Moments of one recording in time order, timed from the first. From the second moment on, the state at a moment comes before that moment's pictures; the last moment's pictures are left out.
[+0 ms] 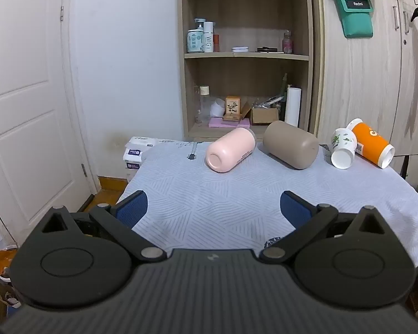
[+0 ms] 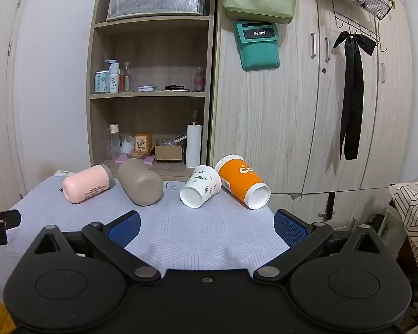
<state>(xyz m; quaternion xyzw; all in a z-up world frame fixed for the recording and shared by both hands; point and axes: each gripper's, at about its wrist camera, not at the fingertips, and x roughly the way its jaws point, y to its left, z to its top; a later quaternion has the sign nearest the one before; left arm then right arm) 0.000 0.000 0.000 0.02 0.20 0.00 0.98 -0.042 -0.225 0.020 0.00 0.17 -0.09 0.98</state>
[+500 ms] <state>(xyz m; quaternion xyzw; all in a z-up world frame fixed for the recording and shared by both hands) -0.006 0.001 0.005 0.01 0.20 -0.01 0.98 -0.042 -0.223 0.024 0.00 0.17 -0.09 0.98</state>
